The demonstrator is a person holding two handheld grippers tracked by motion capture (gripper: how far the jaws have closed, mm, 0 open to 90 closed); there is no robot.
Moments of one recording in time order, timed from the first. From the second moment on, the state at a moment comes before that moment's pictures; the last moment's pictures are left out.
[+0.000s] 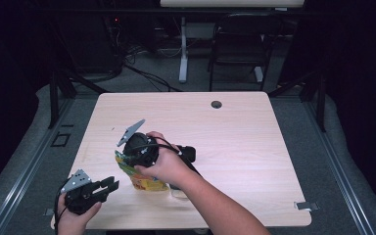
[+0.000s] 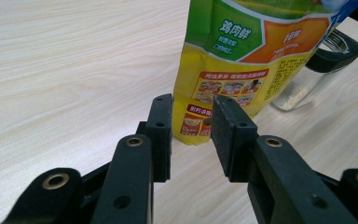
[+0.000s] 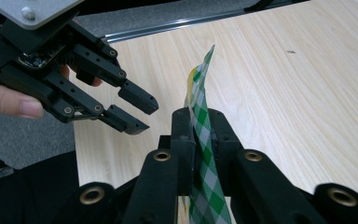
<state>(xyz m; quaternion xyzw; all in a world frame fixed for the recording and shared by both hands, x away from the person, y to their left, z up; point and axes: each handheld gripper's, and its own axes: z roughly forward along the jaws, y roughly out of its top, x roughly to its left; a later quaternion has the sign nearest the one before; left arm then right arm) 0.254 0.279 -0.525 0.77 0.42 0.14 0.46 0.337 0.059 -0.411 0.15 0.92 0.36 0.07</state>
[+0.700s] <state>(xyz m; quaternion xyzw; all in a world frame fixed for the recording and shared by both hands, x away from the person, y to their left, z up) 0.254 0.277 -0.526 0.78 0.41 0.15 0.45 0.338 0.058 -0.408 0.15 0.92 0.35 0.07</state>
